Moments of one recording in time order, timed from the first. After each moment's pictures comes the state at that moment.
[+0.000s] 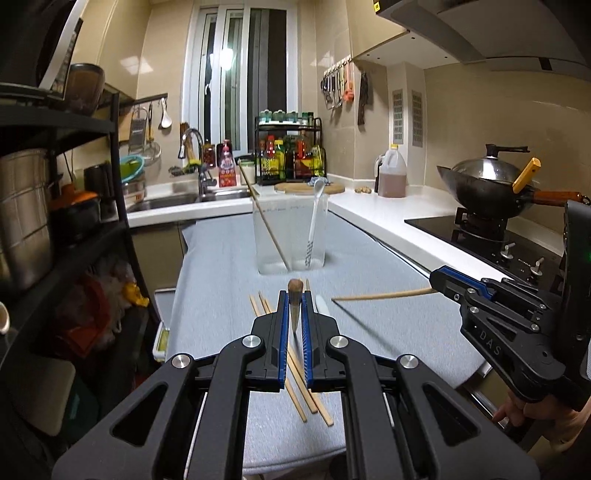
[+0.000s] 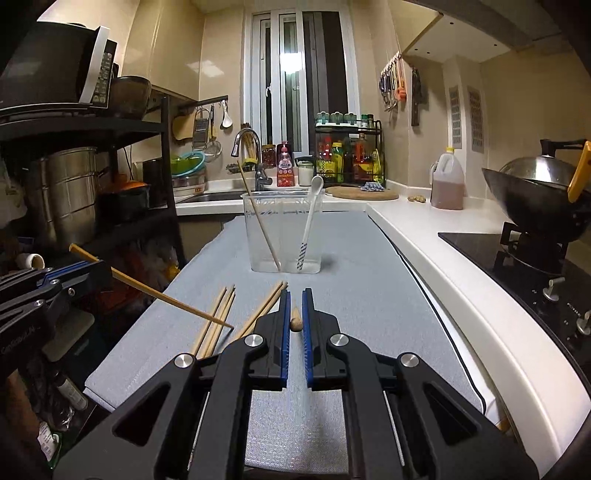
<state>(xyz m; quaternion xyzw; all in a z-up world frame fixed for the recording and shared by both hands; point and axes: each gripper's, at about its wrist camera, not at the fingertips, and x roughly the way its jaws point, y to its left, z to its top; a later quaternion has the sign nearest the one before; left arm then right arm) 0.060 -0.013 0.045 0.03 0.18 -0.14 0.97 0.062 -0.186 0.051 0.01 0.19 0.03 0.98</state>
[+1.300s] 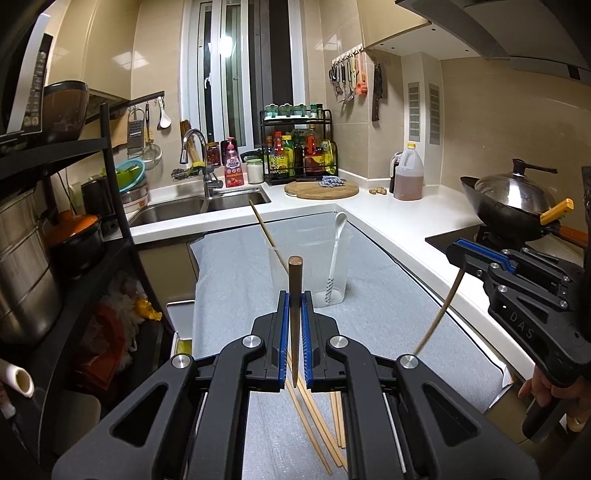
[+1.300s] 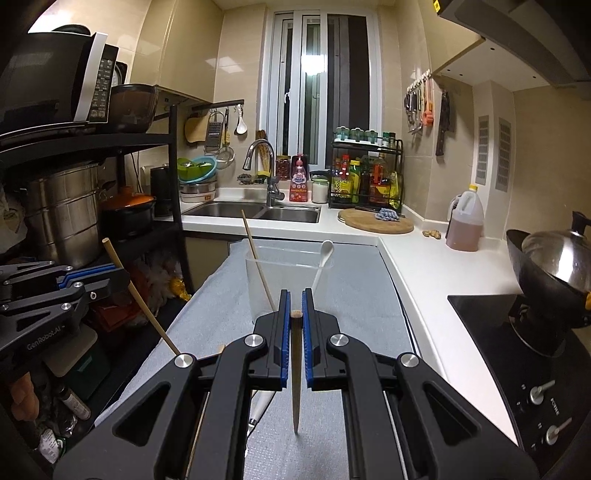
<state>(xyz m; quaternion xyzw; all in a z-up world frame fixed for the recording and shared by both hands) 0.139 -0.011 0.133 0.06 0.22 -0.13 0.96 0.133 -0.191 0.152 -0.02 0.19 0.06 0.98</state>
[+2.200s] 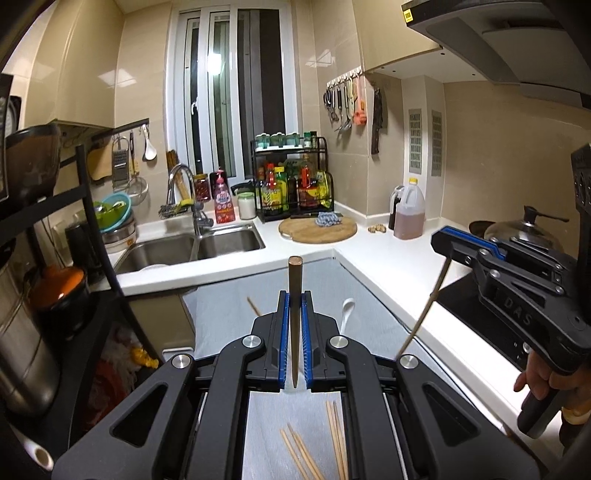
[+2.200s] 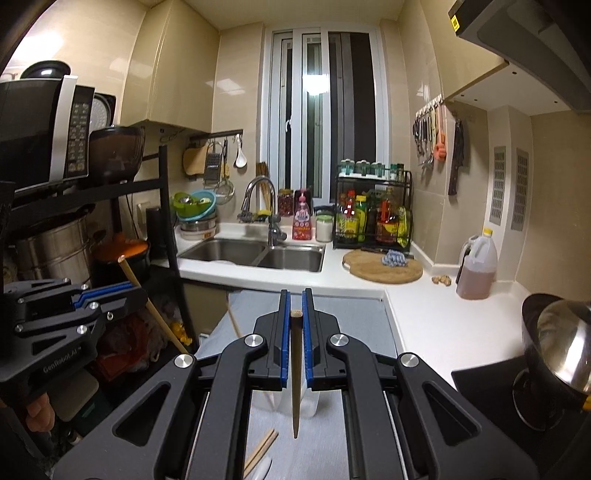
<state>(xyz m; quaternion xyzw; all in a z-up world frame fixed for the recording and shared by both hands) 0.233 -0.031 0.225 0.06 0.19 -0.15 0.97 0.236 -0.203 0.254 -0.01 0.15 0.07 0.99</state>
